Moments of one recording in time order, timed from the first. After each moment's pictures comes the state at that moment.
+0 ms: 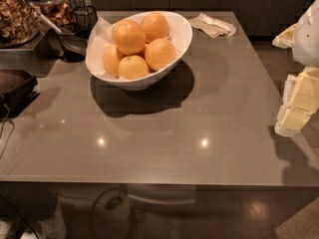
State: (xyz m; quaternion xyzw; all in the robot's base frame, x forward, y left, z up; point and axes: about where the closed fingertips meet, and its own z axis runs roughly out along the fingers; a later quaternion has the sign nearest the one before) arm 0.438 -0.217 0.976 -0.60 0.78 -0.03 0.16
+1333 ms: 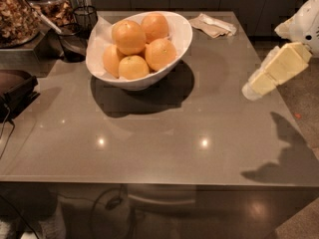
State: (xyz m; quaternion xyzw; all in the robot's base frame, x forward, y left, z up) arm 0.492 -0.205 0.989 -0.47 0.83 0.06 0.29
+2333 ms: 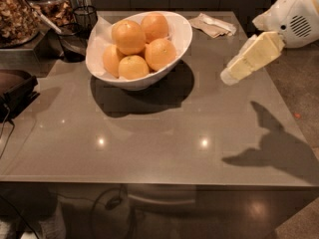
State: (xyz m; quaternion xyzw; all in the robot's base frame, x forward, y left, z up) arm 0.528 -0.168 0.995 -0.47 0.81 0.11 0.34
